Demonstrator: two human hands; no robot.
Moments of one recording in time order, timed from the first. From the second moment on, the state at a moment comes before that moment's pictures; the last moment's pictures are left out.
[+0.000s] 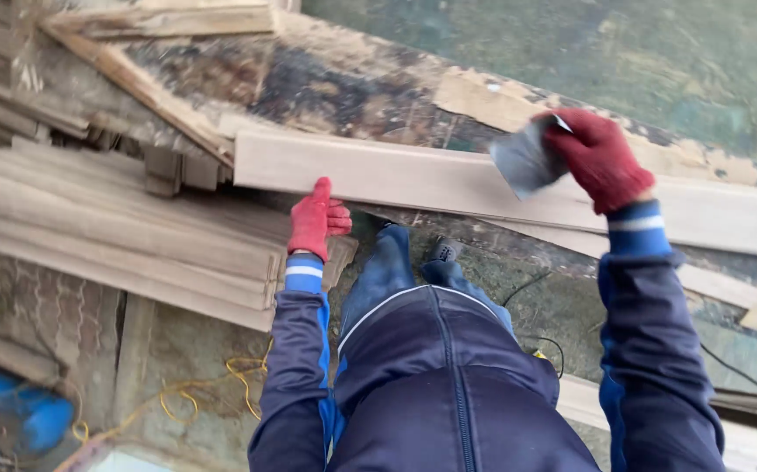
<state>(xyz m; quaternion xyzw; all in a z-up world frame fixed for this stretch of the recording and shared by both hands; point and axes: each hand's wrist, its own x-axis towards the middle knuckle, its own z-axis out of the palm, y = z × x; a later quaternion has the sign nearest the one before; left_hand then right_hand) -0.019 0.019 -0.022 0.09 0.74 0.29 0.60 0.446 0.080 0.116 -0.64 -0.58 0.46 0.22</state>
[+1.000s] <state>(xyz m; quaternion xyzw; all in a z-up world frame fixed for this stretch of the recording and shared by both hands) -0.131 0.170 0.035 0.80 0.58 0.06 0.14 0.192 0.040 0.027 -0.47 -0.87 0.13 0.02</state>
